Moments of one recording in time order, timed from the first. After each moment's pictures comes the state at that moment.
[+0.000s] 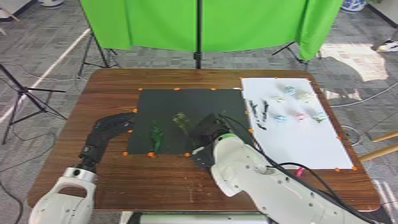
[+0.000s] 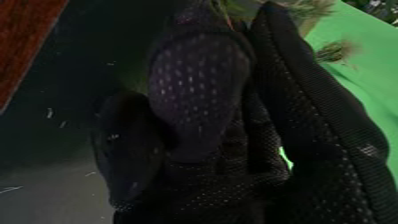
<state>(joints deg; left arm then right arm) 112.2 -72.9 -98.4 -105.6 86.4 -8.5 14.1 -66.8 -63.6 33.3 -103.6 -91.7 24.4 51.3</state>
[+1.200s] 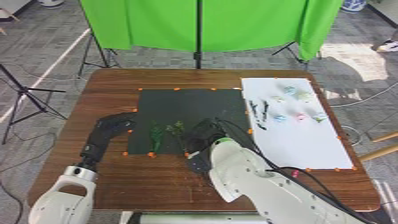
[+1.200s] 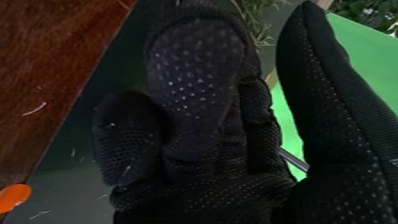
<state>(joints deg) 111.6 -72.8 -98.5 -105.5 86.7 -9.9 13.9 -67.3 -63.2 32.2 -106.0 -88.5 25.6 51.2</state>
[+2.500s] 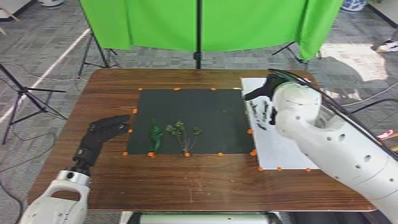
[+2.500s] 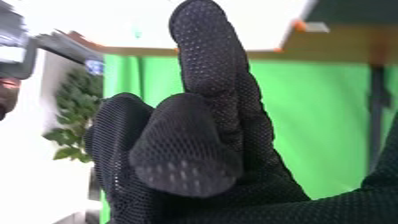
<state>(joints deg) 113.9 -73.4 -101.1 -106.9 86.8 -9.9 12.9 -55.2 -50.6 45.4 -98.8 -114.4 -27.3 56.1</state>
